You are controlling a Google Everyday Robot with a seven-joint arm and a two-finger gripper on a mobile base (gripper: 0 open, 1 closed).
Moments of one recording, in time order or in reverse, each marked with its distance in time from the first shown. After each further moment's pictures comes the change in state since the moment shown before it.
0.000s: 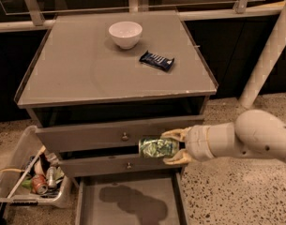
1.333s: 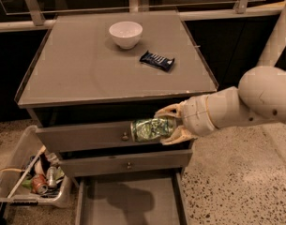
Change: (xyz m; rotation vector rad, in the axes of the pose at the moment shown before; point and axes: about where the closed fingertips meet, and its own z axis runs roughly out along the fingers) arm -0.073 -0.053 -0.044 -0.053 0.002 -0.134
